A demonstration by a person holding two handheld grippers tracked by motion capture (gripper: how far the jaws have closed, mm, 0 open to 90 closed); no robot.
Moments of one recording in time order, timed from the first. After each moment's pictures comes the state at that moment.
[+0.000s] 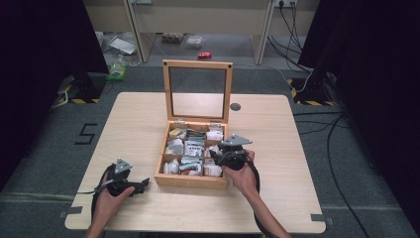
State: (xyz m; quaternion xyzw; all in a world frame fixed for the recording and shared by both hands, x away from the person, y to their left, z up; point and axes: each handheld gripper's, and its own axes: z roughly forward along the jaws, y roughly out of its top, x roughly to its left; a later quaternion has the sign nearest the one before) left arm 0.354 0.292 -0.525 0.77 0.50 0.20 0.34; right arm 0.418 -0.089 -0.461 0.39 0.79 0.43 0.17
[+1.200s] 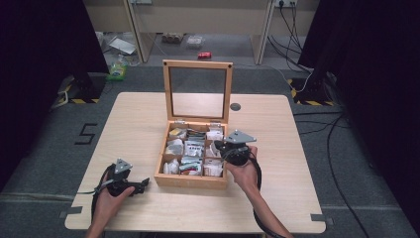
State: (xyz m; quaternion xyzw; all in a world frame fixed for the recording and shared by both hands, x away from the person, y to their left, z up) left arm 0.354 0.292 -0.525 0.77 0.50 0.20 0.34; right arm 0.416 -0.097 -0.440 0.36 0.79 0.46 0.20
